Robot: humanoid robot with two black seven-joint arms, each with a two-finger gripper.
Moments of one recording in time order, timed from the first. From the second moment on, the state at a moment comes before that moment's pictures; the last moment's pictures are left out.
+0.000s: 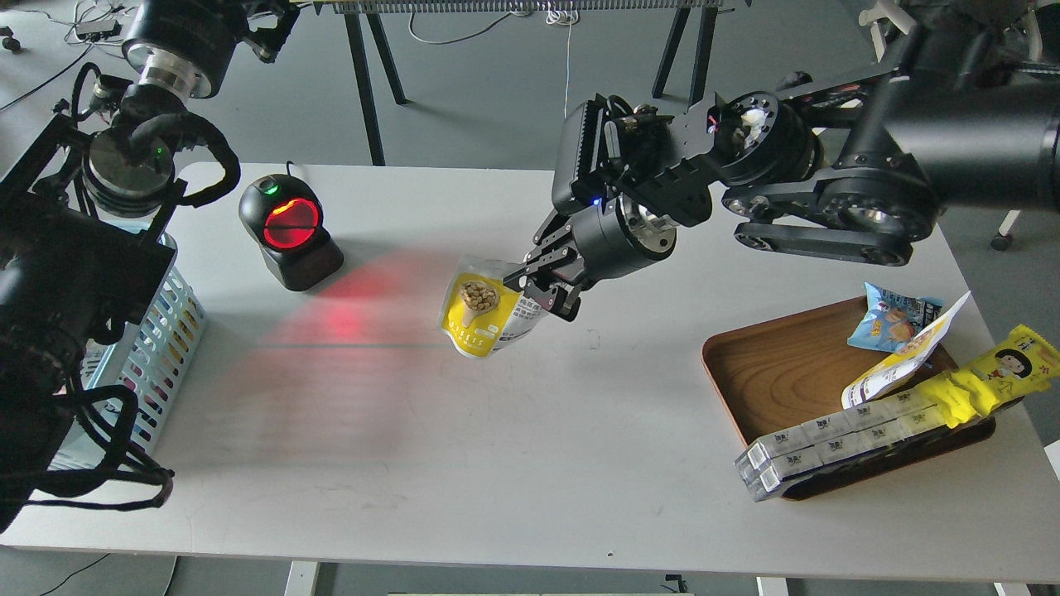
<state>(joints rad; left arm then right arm) -0.95 0.28 -1.09 -0.61 -0.13 -0.39 -0.08 1.81 -0.13 -0.70 1.15 -1.40 0.04 0.49</state>
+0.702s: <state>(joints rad) -0.95 0.28 -1.10 -0.61 -0.13 -0.39 -0.08 1.77 0.00 -0.72 1.06 -1.41 0.04 0.49</state>
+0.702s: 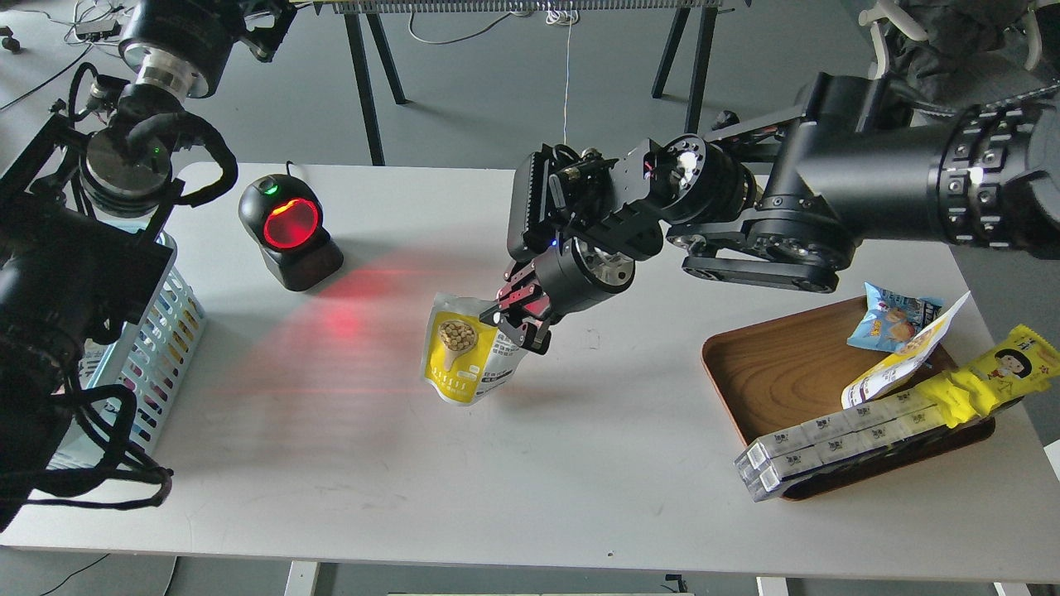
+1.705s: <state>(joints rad) -0.95 0.29 -1.10 -0.61 -0.13 -0.39 -0.08 1.77 0.00 -0.75 1.05 -1.41 0.03 0.49</state>
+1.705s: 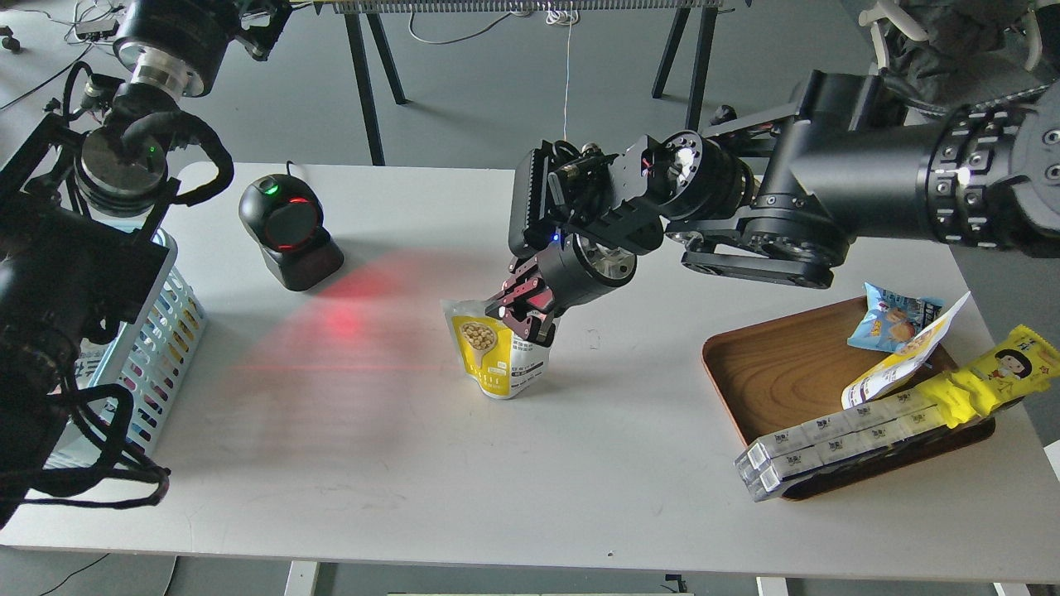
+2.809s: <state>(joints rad) -0.96 0.35 -1.09 -0.61 -0.13 -0.39 -0.07 1.99 -0.36 -0.61 1.21 -1.24 0.08 0.49</state>
